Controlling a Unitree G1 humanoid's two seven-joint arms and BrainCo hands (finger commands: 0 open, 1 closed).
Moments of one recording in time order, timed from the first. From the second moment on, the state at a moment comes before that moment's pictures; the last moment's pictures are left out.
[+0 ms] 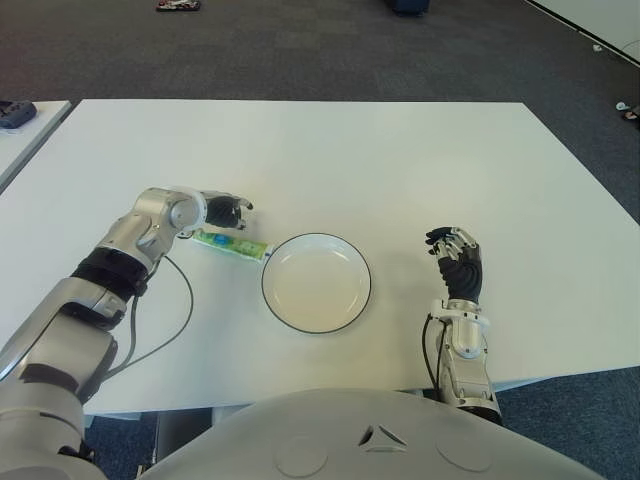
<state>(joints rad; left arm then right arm) -0.48 0.66 -0.52 0.54 0.72 -0.07 -0.56 0.24 -0.02 -0.11 0.14 -0.11 -0.42 -0.18</state>
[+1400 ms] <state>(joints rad) -0.42 0.60 -0.53 0.69 0.75 -0.12 -0.15 0.29 -0.03 -0.11 0.07 -0.12 -0.40 -0.18</state>
